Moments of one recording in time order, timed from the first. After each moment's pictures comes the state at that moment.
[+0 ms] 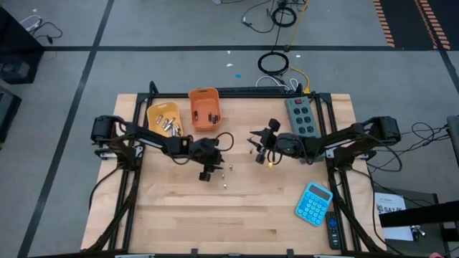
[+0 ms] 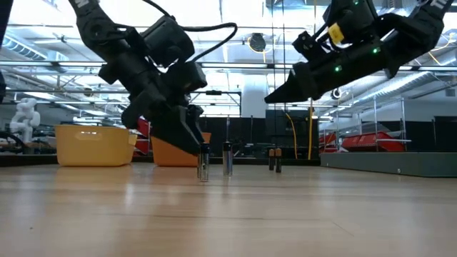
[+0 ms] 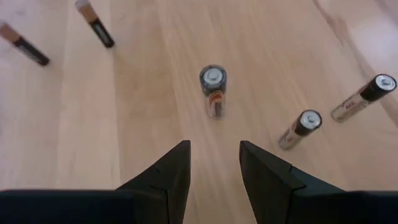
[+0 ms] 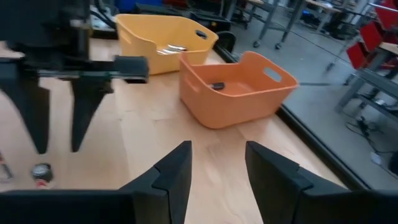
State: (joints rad) left arm 0.04 1.69 0.72 0.18 0.14 0.28; right arm -0.04 1.44 0.49 0.65 0.42 -0.09
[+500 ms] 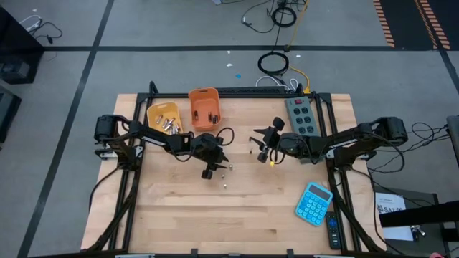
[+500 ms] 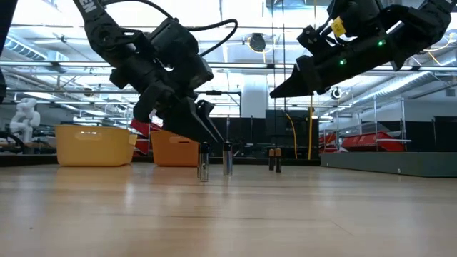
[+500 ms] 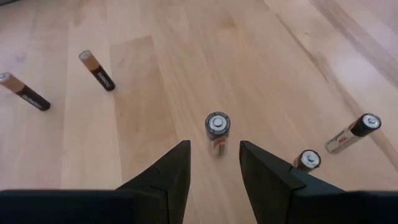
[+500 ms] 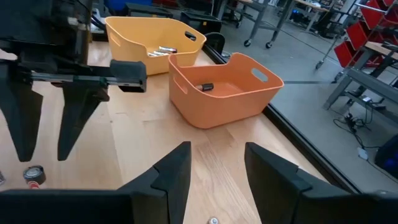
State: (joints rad) left arm 0.08 1.71 0.74 0.27 0.27 0.33; right arm -0.02 1.37 0.49 0.57 0.48 -0.06
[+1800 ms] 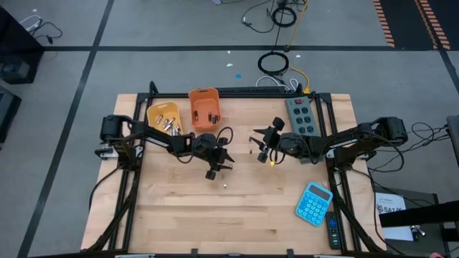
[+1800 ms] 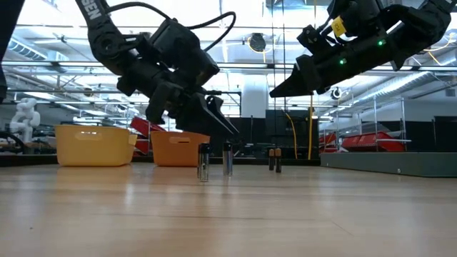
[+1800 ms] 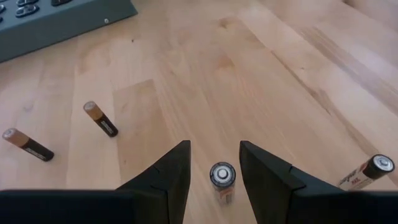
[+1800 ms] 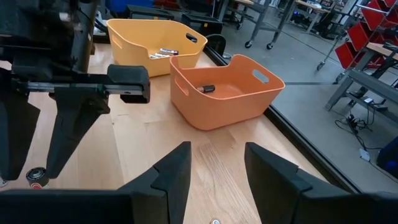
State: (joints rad) left arm 0.08 1.78 0.74 0.47 0.31 0.36; right arm -0.02 1.37 0.49 0.57 0.47 -0.06
